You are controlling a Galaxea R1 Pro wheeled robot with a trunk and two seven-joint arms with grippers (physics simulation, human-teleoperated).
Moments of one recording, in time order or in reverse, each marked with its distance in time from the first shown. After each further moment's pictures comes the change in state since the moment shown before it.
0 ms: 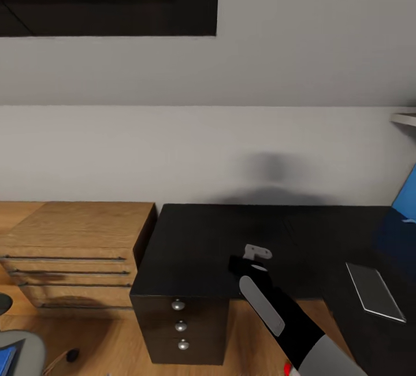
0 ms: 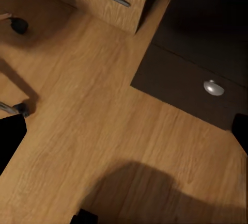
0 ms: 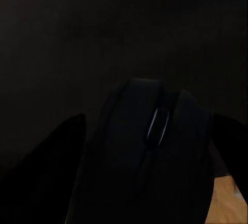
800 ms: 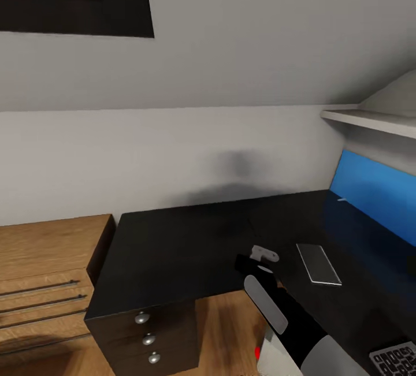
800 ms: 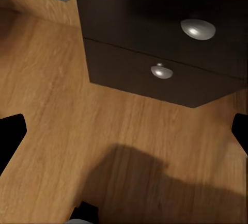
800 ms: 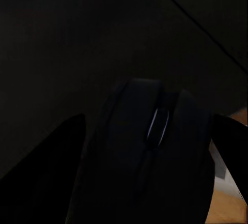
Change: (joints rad) left arm 0.000 0.000 -0.003 0.028 0.000 0.002 0.003; right arm 0.003 -0.007 -0.043 0.040 -0.017 -0.078 -0.001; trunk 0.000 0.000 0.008
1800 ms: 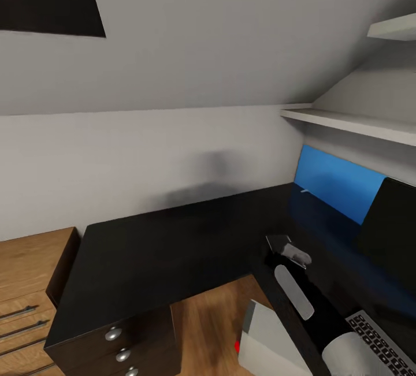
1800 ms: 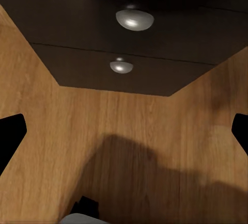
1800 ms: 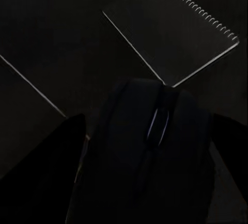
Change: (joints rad) left arm 0.000 -0.001 0.000 0.021 0.000 -0.001 0.001; right arm -0.001 -0.082 -0.232 0.034 0.005 0.009 0.036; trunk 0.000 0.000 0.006
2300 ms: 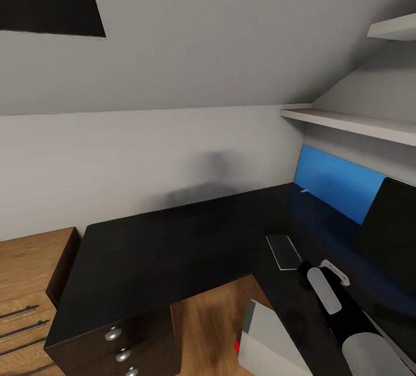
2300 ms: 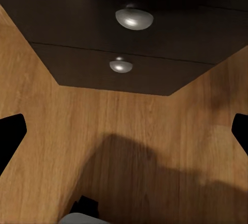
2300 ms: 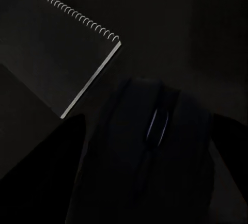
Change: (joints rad) left arm 0.000 -0.001 0.000 0.002 0.000 0.000 -0.002; right arm -0.005 -0.048 -0.323 0.165 -0.002 -0.011 0.061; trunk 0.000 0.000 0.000
